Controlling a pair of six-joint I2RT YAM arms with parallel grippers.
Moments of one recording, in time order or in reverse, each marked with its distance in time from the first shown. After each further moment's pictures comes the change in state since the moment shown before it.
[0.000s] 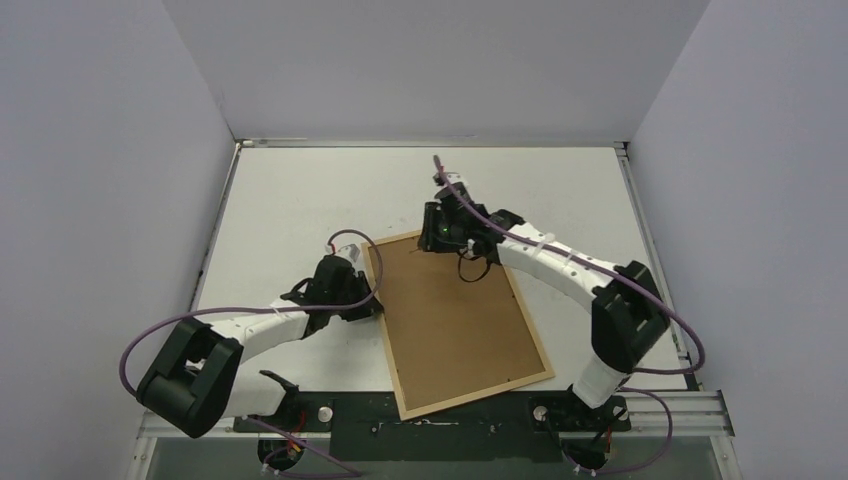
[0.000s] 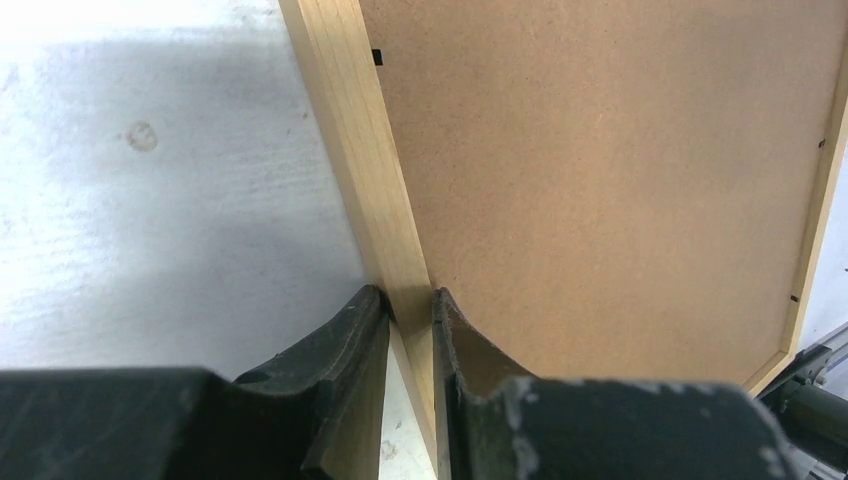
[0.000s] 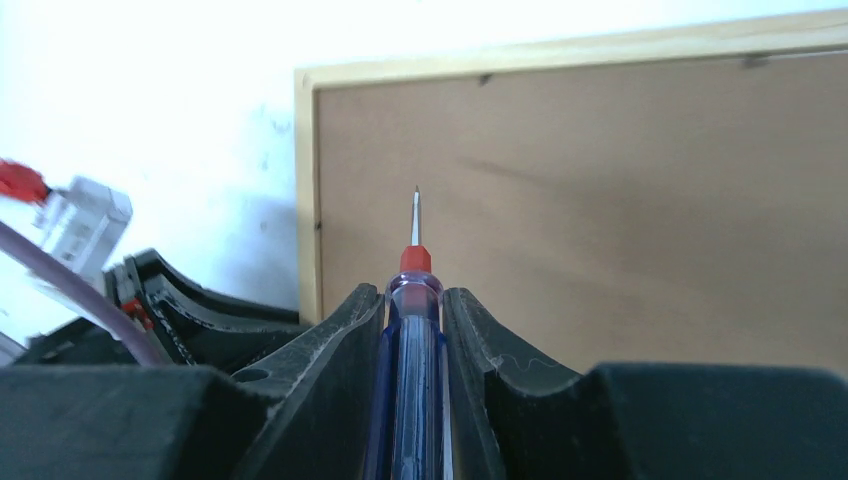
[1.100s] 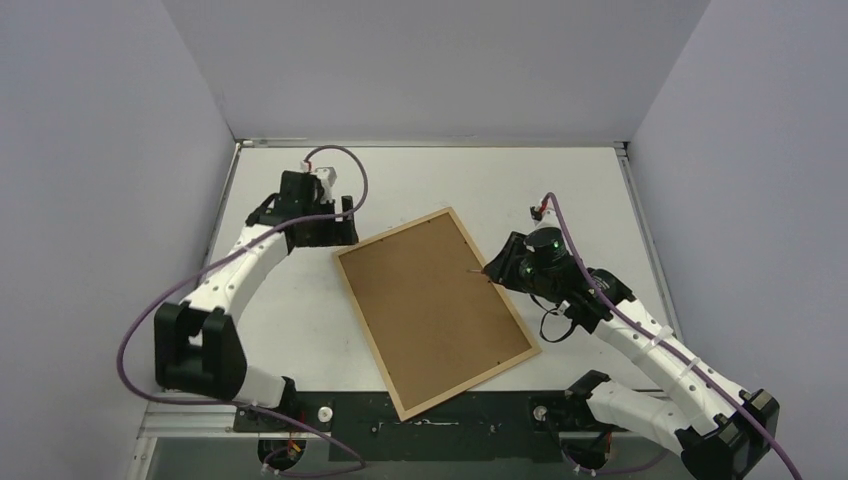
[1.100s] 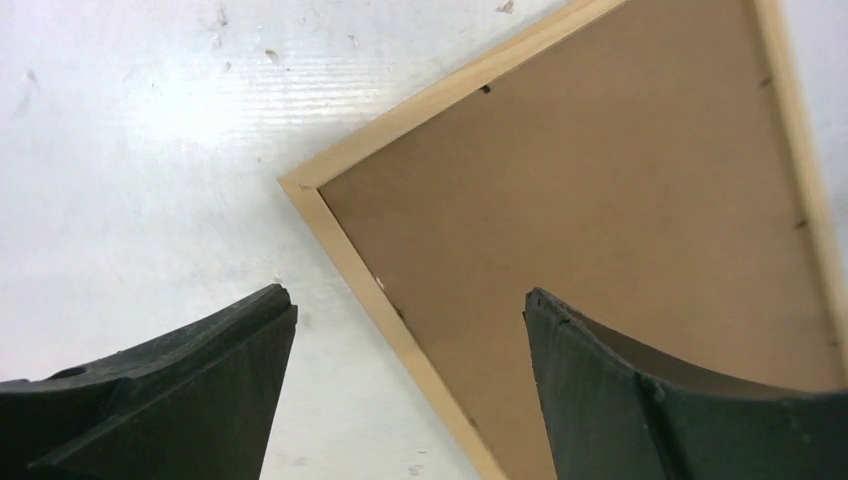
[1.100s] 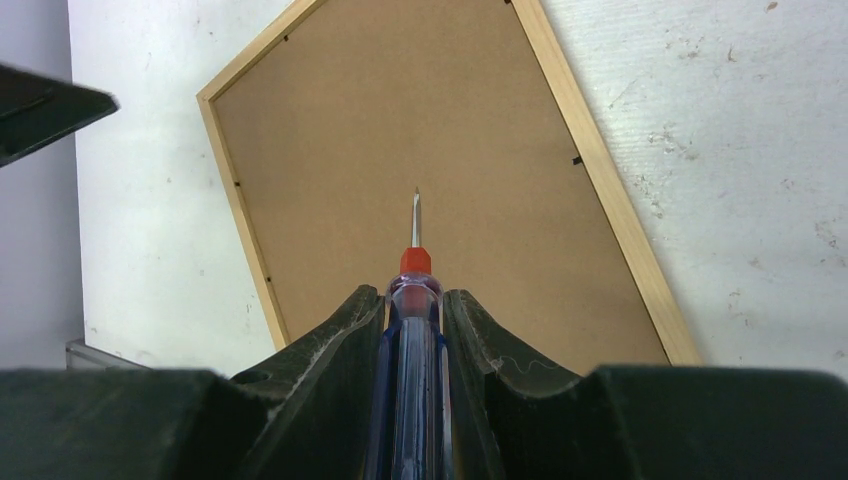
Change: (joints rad) left arm 0.269 0.024 0.599 -0.564 -0.062 0.357; right arm -0.156 -0.750 -0.468 -0.153 0.061 0.189
